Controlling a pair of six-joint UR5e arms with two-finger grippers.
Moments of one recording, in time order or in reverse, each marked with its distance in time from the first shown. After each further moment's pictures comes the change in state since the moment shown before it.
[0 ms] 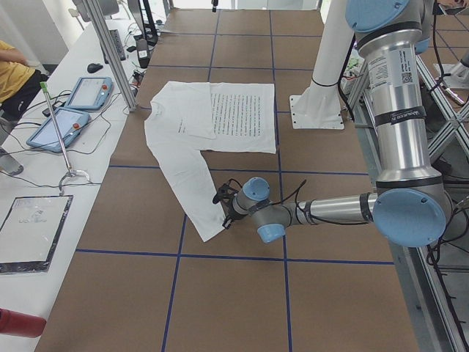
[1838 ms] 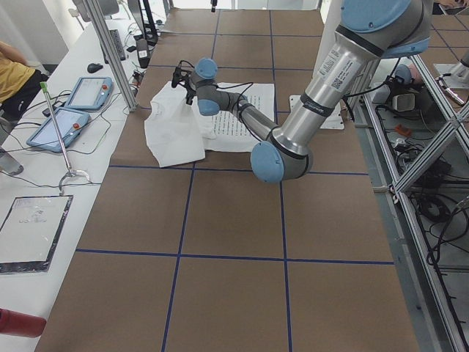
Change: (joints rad) left arm 0.072 -0.963 0.107 0.419 -0.010 -0.709; right arm -0.001 0.009 -0.010 0.000 -0.005 0.009
